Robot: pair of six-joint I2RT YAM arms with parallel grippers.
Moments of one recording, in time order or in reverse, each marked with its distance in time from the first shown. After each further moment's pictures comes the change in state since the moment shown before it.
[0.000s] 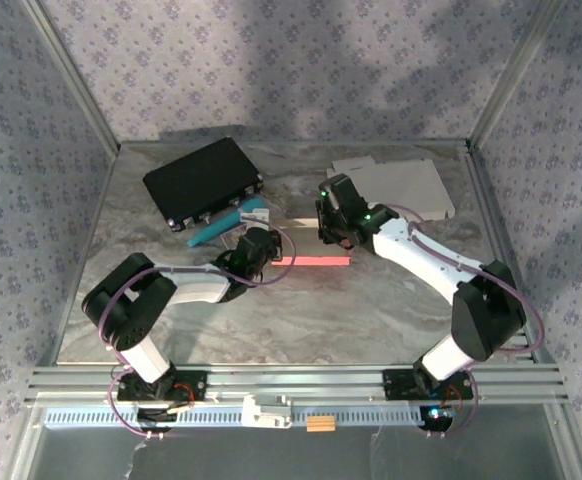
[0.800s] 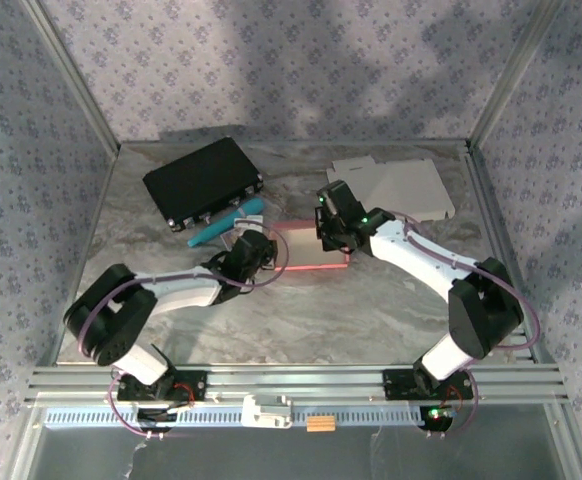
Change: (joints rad) left arm -0.001 -0.143 -0.030 -0.265 0.037 -0.080; right arm 0.013 0.007 -0.042 -0.021 -0.037 0.023
